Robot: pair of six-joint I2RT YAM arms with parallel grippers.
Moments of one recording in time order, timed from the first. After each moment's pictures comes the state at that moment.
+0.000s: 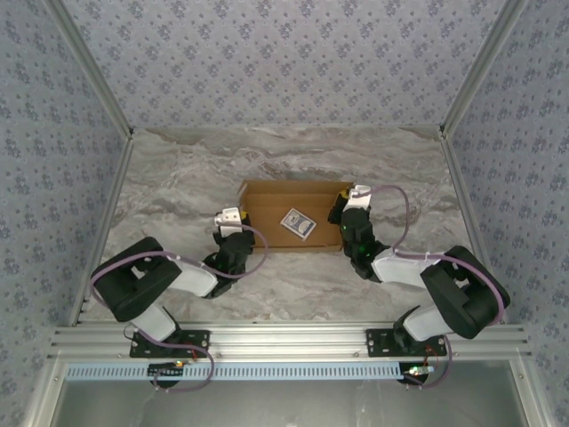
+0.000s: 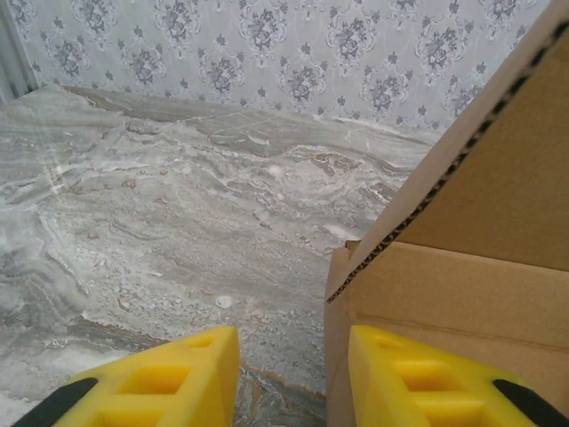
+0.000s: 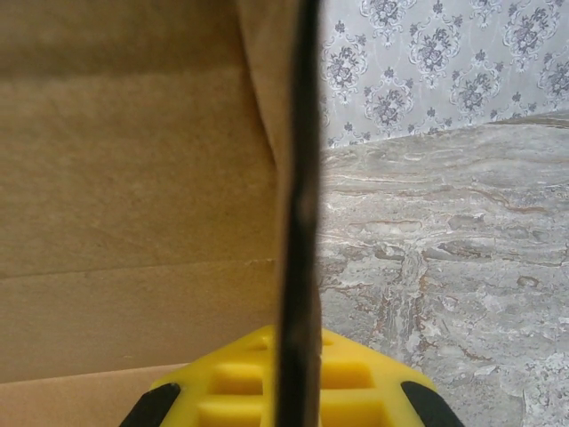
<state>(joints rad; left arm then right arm) -0.86 1.57 0.37 0.92 -0.90 -0.36 0.62 1.43 0.46 0.75 0.60 0.31</state>
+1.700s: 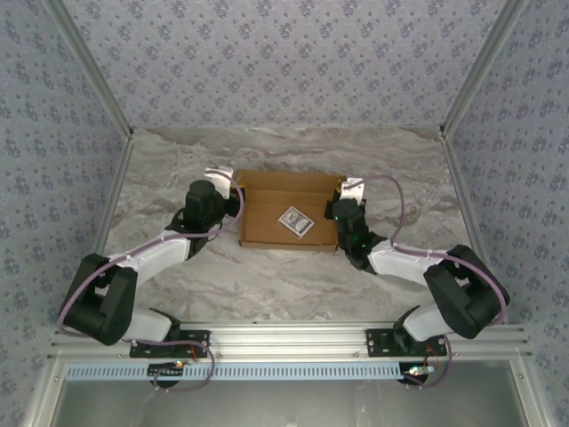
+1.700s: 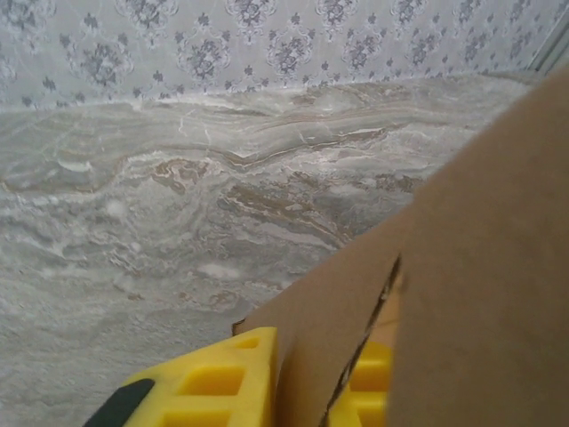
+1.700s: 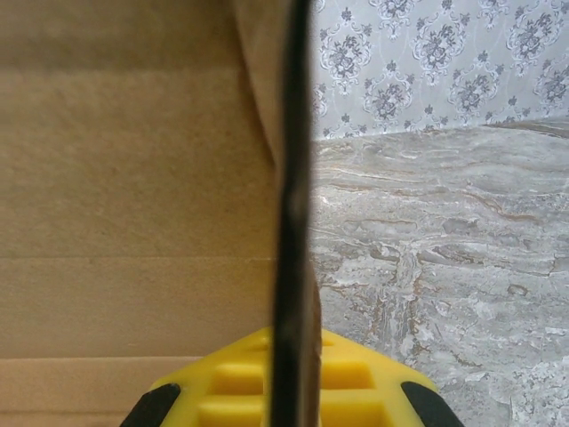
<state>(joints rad) -0.45 1.38 0.66 0.37 0.03 -0.18 0.65 1.43 0.59 0.53 0.64 0.28</state>
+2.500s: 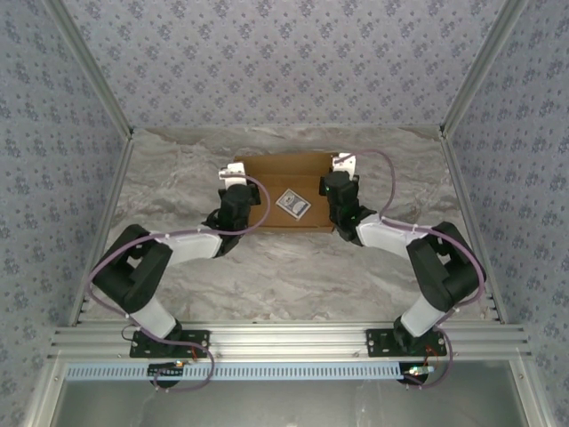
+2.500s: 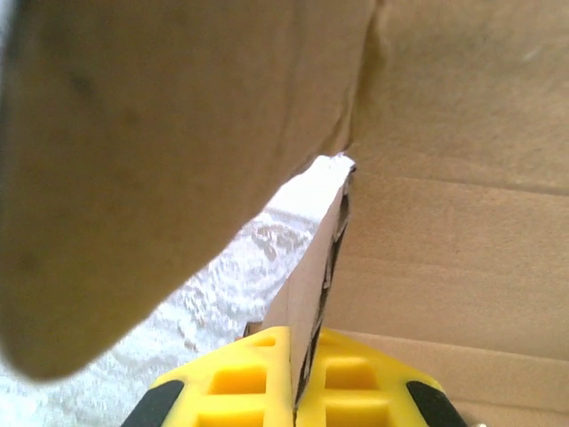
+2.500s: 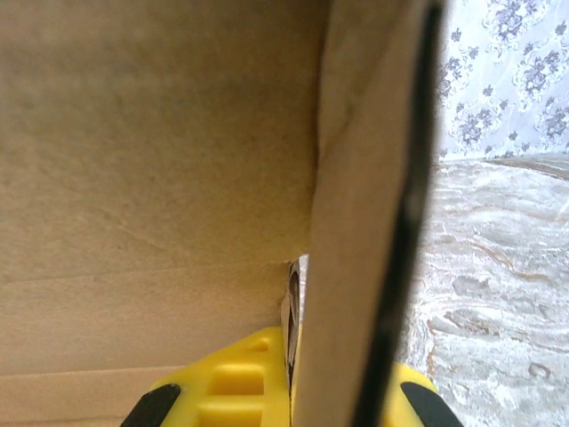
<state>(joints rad) -0.66 1.64 0.76 0.67 -0.64 -0.31 0.56 1.63 0.85 0.47 0.60 0.21</state>
